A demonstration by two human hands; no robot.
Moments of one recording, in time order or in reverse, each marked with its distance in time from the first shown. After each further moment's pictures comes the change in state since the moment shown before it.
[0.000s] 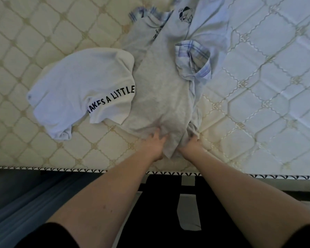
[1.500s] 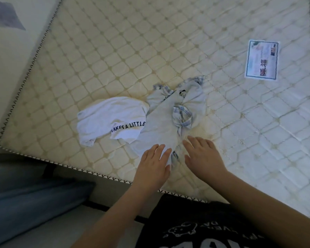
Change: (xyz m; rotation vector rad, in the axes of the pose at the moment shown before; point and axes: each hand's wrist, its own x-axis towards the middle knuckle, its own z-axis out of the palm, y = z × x) left_hand -0.278 0.133 -0.114 -0.115 0.891 -0.069; right_hand -0.286 -0.032 -0.210 -0.985 0.527 -1.002
